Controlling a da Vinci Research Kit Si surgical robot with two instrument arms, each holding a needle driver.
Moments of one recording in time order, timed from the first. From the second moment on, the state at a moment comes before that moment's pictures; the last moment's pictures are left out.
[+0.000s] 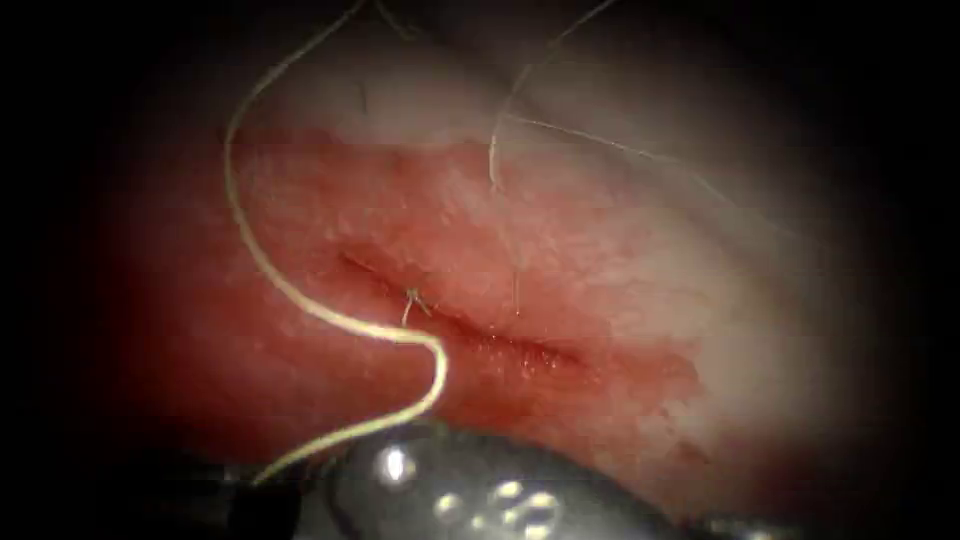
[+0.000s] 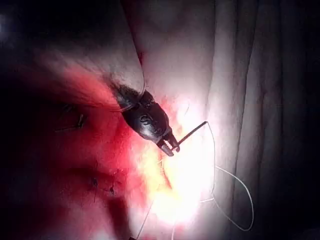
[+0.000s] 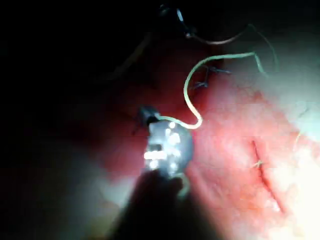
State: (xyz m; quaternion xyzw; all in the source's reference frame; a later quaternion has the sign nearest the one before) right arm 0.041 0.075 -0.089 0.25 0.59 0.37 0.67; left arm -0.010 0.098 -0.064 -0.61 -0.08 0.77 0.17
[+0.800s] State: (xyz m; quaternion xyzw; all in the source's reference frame) right arm 0.024 0.067 -0.086 0.23 0.59 0.15 0.76; left arm -0.009 0.095 -0.062 -0.60 -0.10 0.77 0.18
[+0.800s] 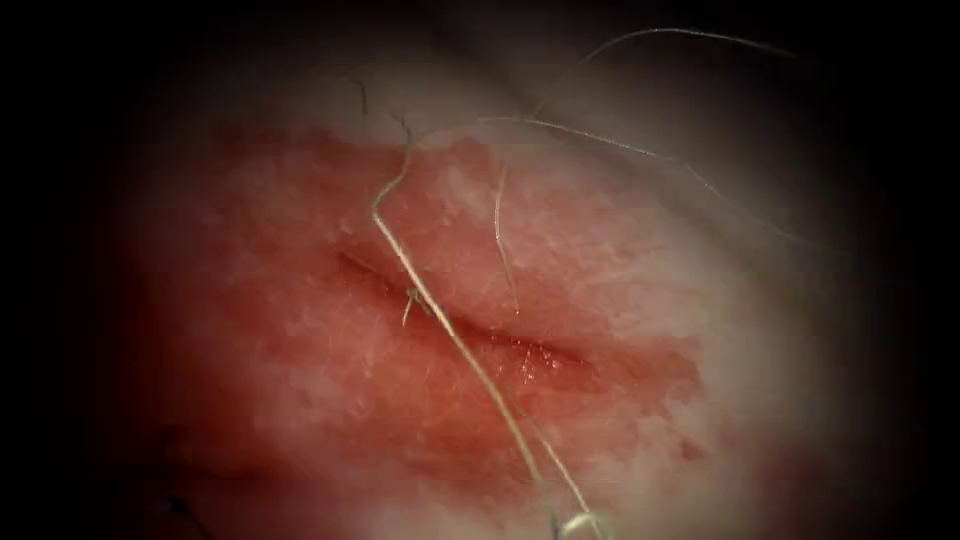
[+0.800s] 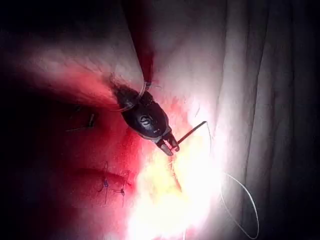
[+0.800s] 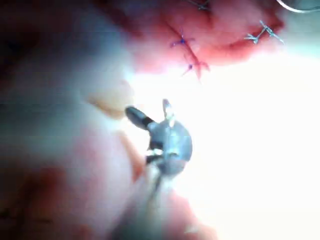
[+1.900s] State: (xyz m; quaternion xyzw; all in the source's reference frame) right arm 0.027 0.071 -0.072 0.03 0.60 0.14 0.78; left arm 0.000 0.095 -0.060 -0.58 -0.11 0.78 0.20
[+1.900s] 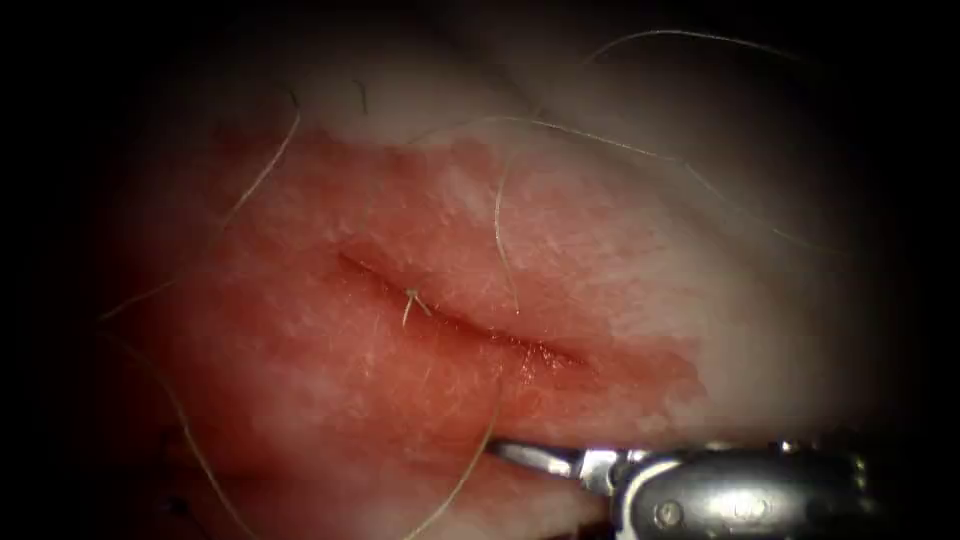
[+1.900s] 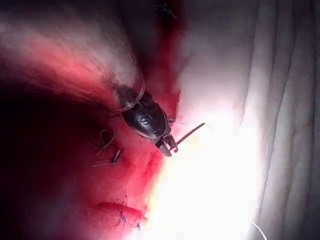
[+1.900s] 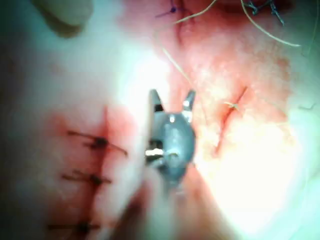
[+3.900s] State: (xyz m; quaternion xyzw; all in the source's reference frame) right arm 0.026 0.075 -0.065 0.06 0.56 0.15 0.81; left arm -0.001 0.095 -0.059 -0.58 -0.11 0.78 0.20
